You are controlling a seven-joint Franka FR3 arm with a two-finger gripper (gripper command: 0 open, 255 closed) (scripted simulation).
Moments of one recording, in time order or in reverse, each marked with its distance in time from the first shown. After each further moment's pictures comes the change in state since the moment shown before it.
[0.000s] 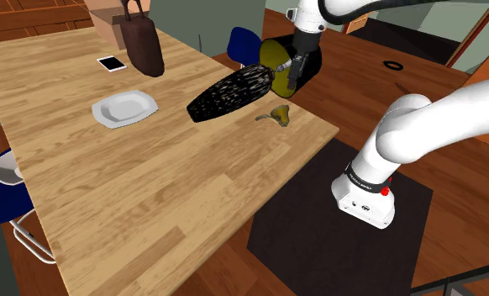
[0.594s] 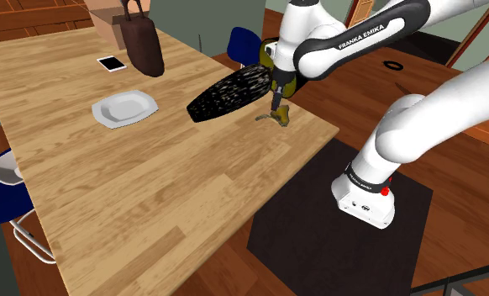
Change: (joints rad) arm -0.018 0.232 0.054 -0.151 -0.160 0.477 -0.032
